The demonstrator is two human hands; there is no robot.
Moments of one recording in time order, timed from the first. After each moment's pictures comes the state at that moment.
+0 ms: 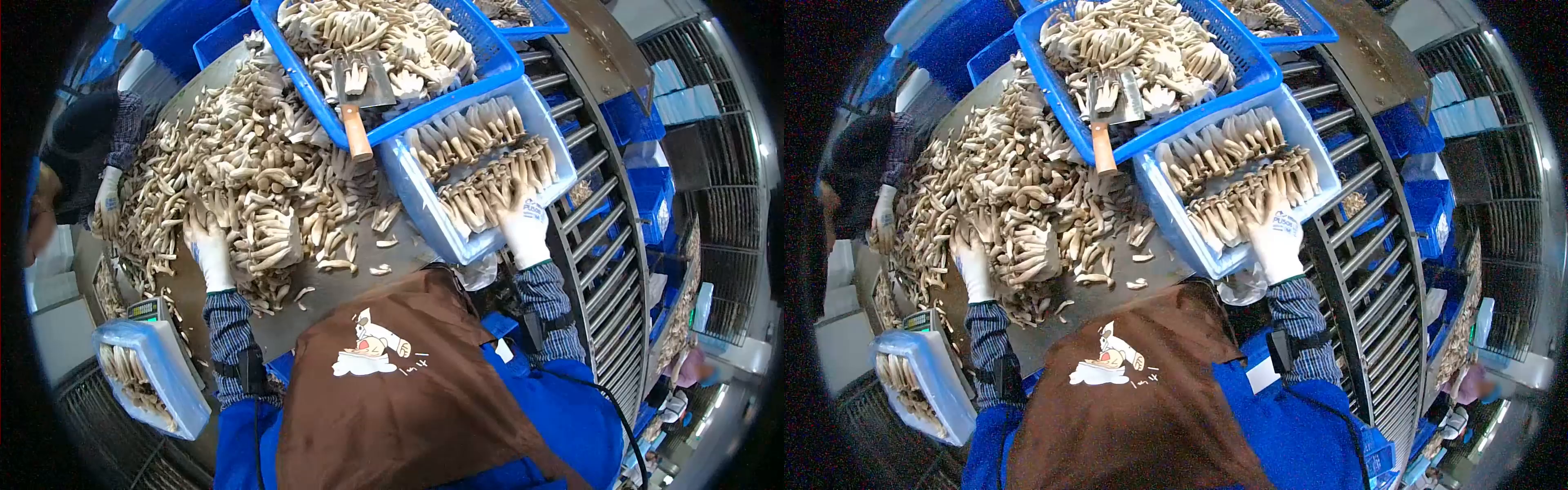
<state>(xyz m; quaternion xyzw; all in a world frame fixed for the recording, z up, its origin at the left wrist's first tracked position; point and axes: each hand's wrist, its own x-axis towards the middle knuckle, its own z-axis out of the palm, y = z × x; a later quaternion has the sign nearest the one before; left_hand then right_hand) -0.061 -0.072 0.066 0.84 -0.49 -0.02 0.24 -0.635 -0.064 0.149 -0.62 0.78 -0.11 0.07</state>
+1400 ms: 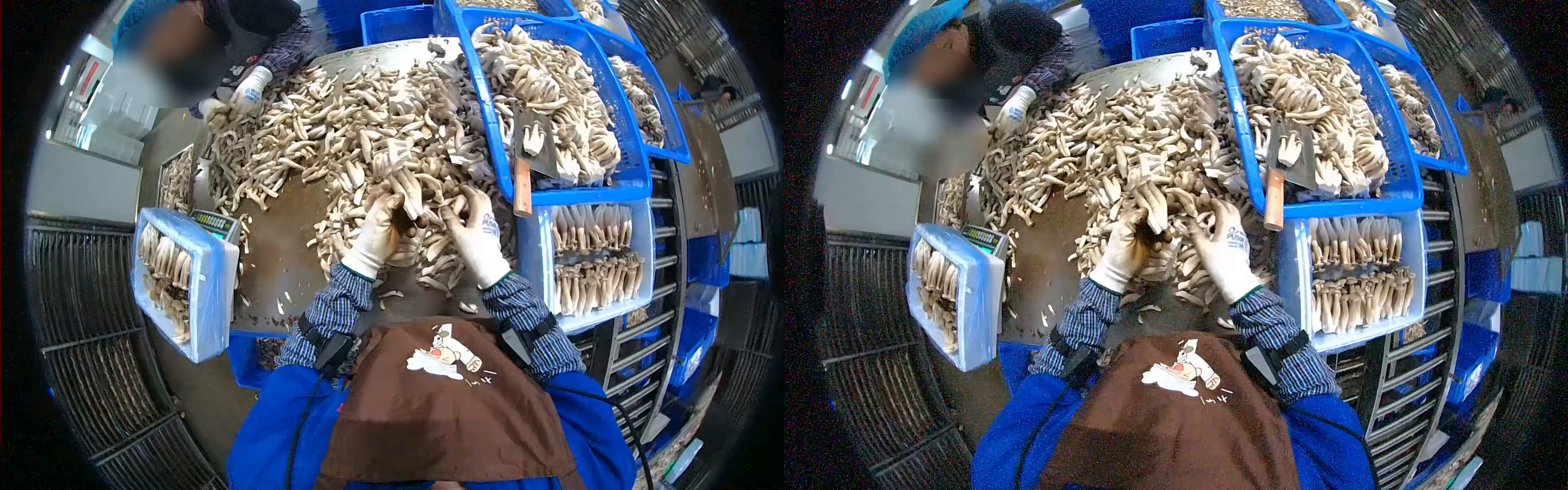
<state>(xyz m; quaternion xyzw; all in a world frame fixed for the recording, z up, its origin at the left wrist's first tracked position) -0.151 -0.073 0.085 0.35 -0.19 -0.63 0.67 -0.342 -0.130 0.103 -0.76 0.48 -0.32 0.29</state>
